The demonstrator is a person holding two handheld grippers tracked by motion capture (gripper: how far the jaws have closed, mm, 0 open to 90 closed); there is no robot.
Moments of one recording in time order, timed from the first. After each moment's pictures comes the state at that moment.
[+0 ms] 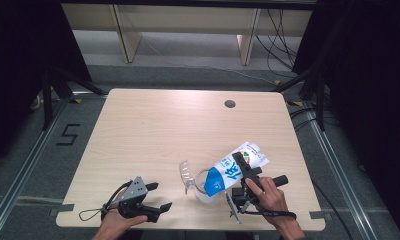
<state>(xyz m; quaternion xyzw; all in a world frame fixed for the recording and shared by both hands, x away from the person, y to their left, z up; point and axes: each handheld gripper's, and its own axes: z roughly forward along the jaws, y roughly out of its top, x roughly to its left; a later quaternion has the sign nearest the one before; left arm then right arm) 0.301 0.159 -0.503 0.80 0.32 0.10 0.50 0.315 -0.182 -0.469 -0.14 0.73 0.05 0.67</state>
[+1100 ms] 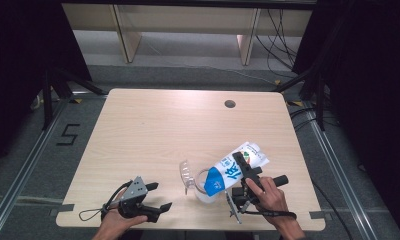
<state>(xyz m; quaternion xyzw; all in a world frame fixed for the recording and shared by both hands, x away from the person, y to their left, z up) 0.301 0.159 -0.503 0.80 0.32 0.10 0.50 0.317 -0.180 -0.465 -0.16 0.72 0.04 0.68</state>
